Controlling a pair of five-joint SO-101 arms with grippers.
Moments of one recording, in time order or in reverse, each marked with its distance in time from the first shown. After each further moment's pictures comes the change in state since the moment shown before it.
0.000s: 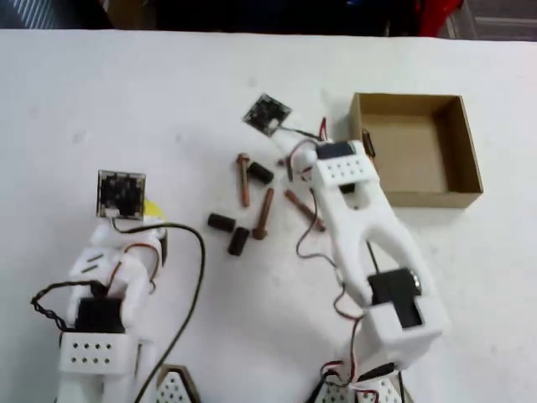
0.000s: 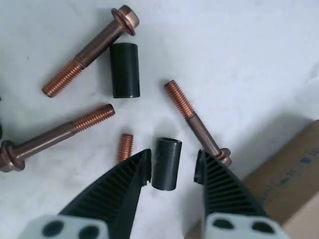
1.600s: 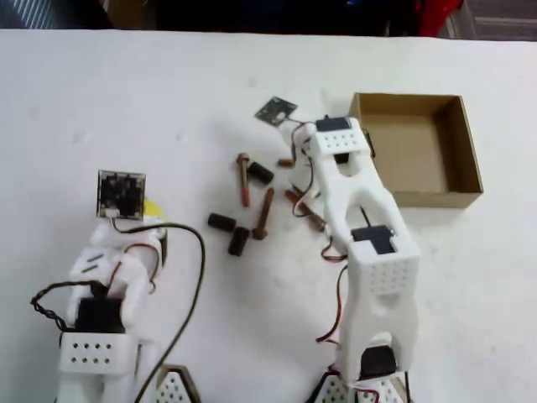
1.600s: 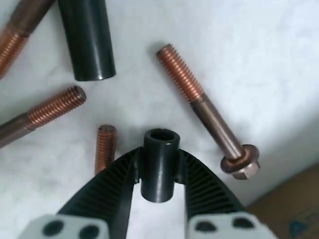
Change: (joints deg) left arm 0.0 0.0 0.0 0.0 0.0; right arm 3.3 24.6 -25.0 16.8 0.0
